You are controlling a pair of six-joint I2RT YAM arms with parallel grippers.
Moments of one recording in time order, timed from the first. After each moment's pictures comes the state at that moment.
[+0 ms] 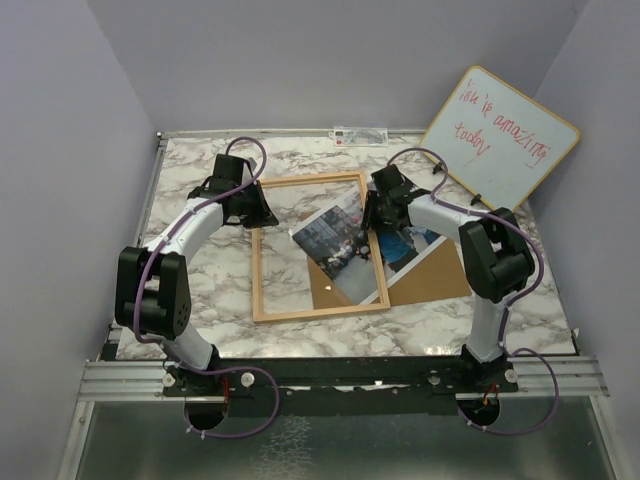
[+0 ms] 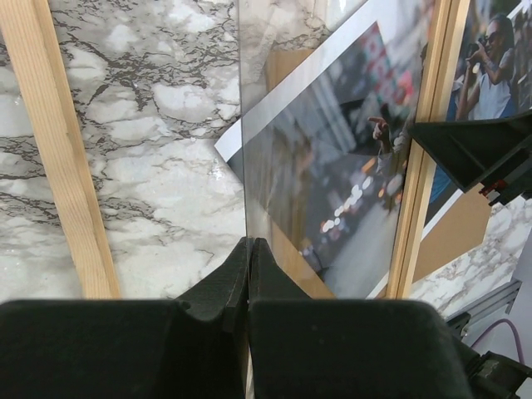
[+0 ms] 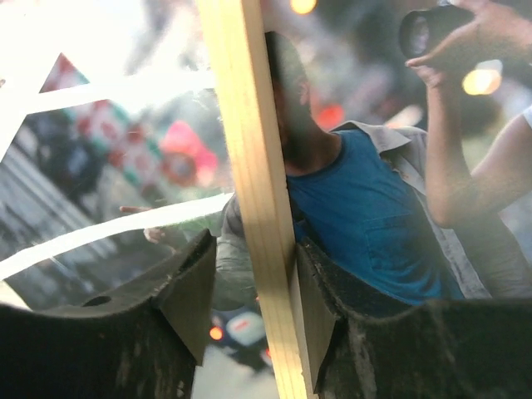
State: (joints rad) left arm -0.19 1.62 1.16 -0.47 0.38 -0.51; right arm 0.46 1.94 1.28 -0.34 0.05 0.56
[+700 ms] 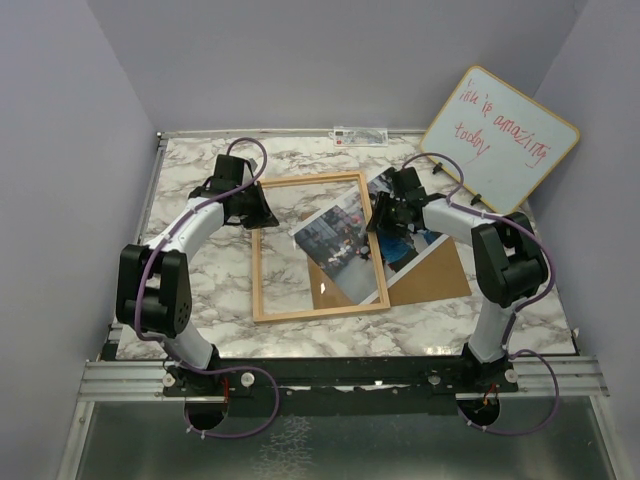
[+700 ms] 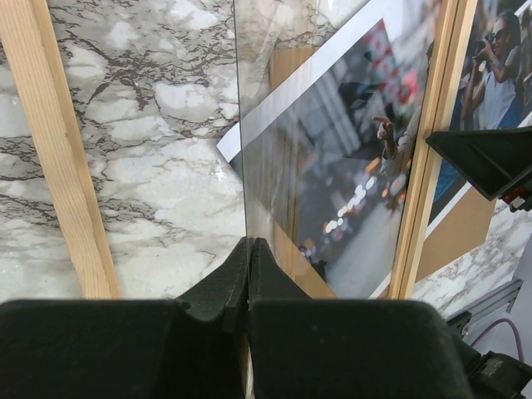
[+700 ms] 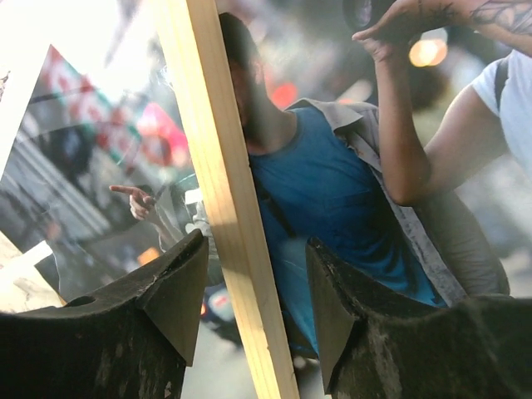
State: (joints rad) left arm -0.19 1.62 1.16 -0.46 0.38 -0.51; right arm 0.38 1.87 1.17 -0.27 -0.08 0.58
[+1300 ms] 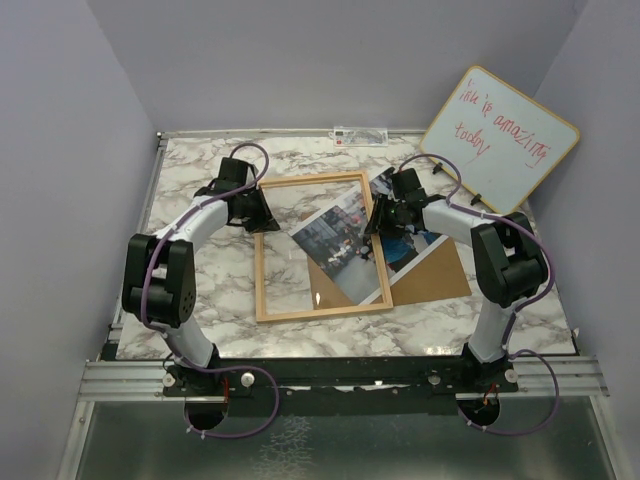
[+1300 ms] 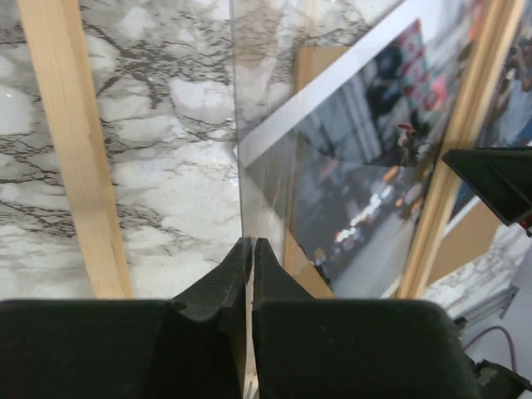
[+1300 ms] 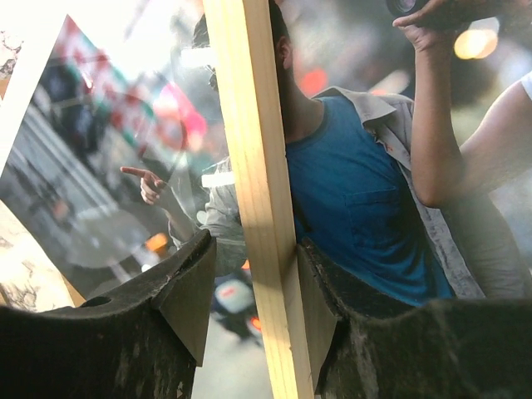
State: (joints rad) left arm -0.19 1.68 1.16 -0.45 0.39 -0.55; right arm 0.38 1.87 1.16 -0.25 -0.15 0.54
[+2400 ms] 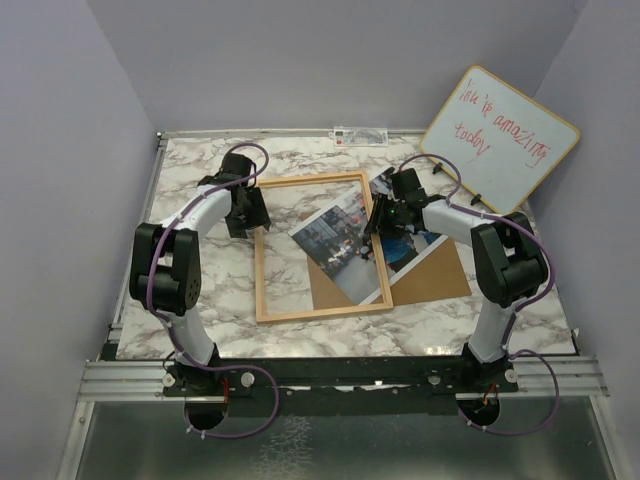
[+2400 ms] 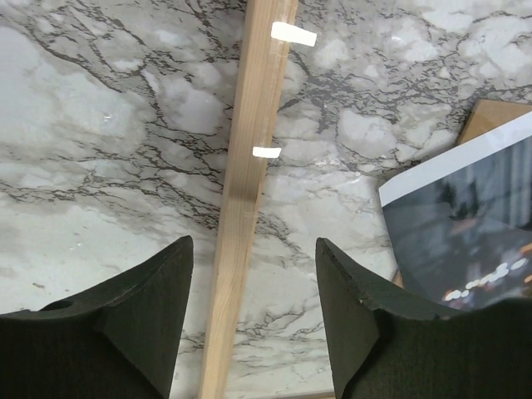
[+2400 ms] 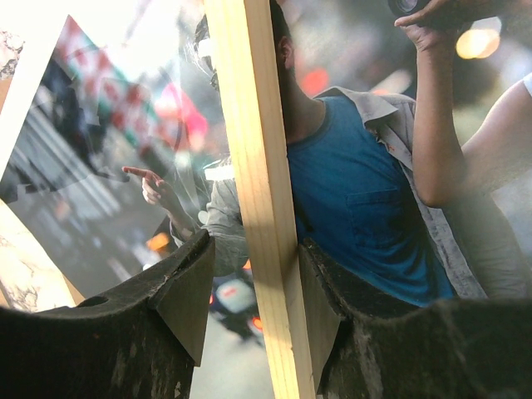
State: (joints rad) left arm -0.18 1.79 1.28 -0.67 0.05 -0.50; right arm 0.38 1.87 1.16 -0.25 -0.15 0.54
